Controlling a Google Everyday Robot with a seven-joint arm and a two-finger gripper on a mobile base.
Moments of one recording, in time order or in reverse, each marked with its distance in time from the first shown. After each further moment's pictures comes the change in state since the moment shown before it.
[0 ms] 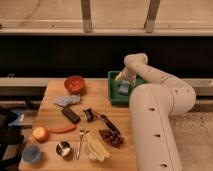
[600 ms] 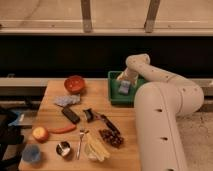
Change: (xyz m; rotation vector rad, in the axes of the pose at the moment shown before) arm 0.006 -0.008 -0.013 -0.009 -0.014 0.036
